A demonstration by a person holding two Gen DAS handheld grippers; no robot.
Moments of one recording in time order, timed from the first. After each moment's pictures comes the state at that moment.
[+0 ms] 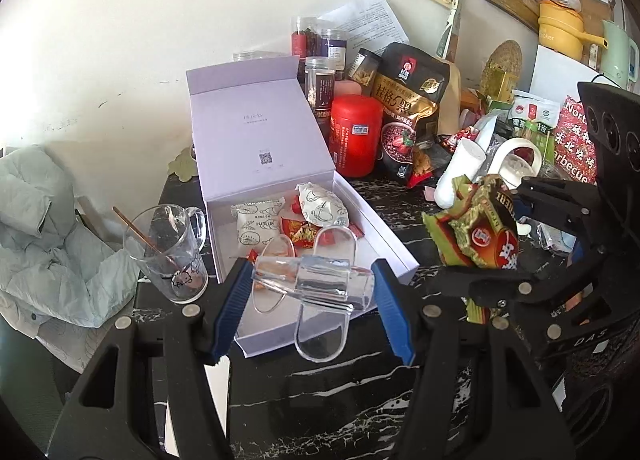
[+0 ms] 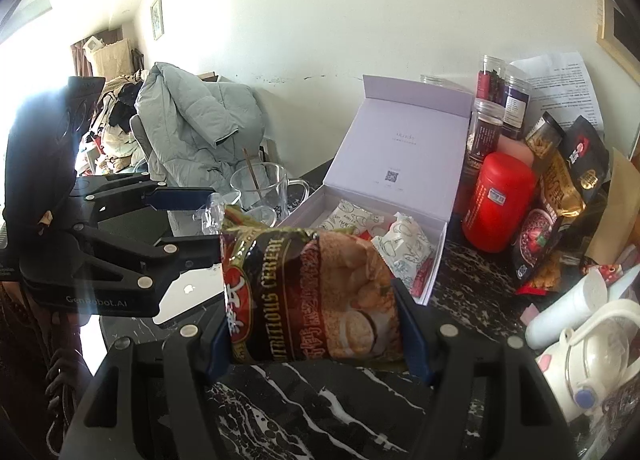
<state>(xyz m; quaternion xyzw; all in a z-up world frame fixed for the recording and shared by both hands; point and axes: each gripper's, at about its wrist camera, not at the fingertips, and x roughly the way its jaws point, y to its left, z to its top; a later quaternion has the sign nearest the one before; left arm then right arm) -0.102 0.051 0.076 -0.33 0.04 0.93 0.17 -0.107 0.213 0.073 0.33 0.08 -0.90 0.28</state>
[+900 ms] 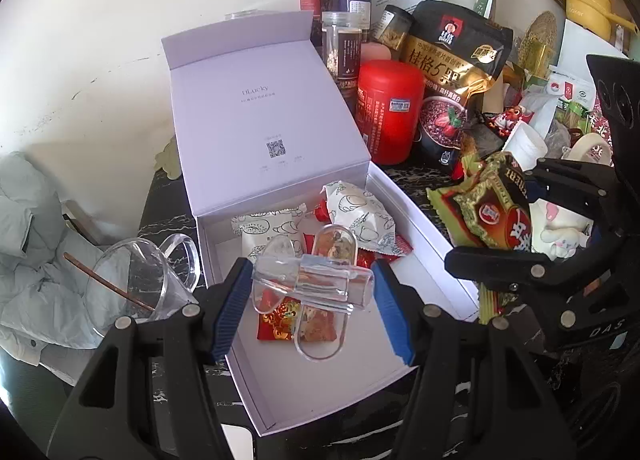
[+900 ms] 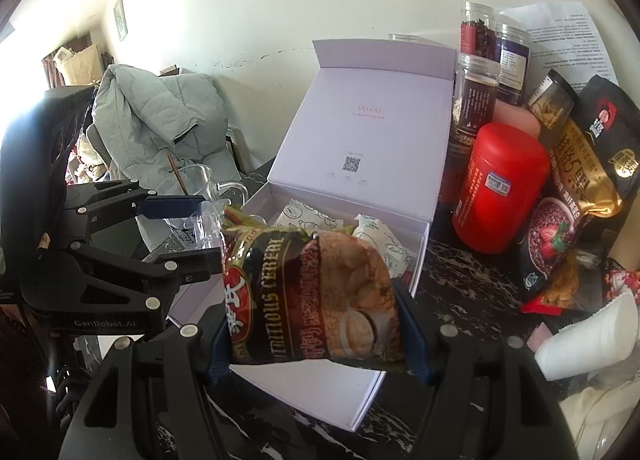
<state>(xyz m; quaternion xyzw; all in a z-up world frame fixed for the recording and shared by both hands) -0.213 0.064 0.030 -0.39 0.08 0.91 0.15 -0.219 0.221 0.025 0.38 0.06 -0.89 0.25</state>
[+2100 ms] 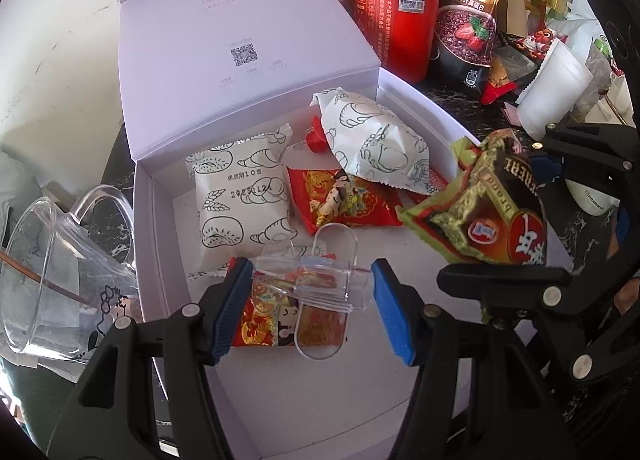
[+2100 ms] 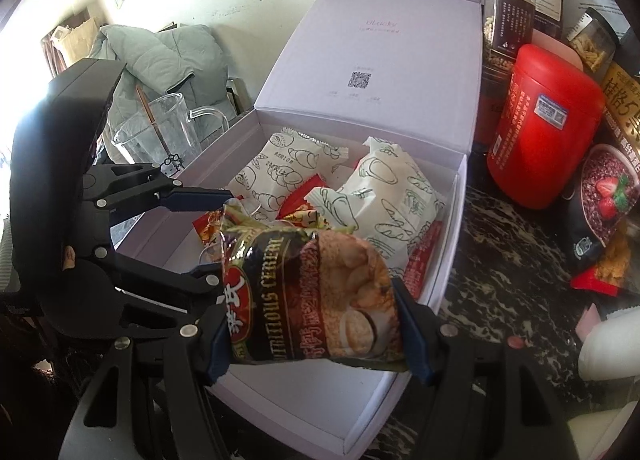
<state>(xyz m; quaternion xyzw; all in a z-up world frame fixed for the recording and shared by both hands) -0.250 0.087 -0.059 -0.46 0.12 0.87 0.15 -0.247 0.211 -0.046 0.44 0.07 -0.85 0.27</state>
